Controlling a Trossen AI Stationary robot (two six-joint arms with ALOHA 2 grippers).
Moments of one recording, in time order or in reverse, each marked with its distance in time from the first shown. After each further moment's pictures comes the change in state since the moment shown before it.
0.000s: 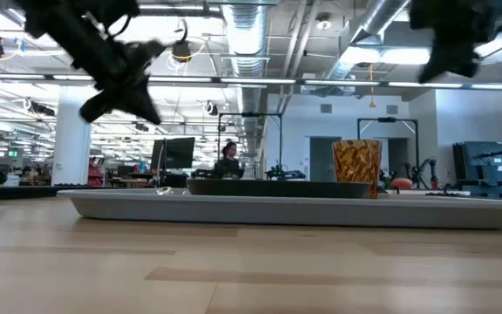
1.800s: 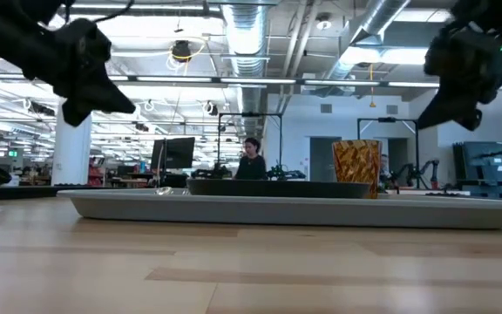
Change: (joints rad) left arm -0.175 -0.414 -0.294 0.147 0.017 0.290; right arm -0.249 -0.342 -0.438 0.335 -0.125 -0.195
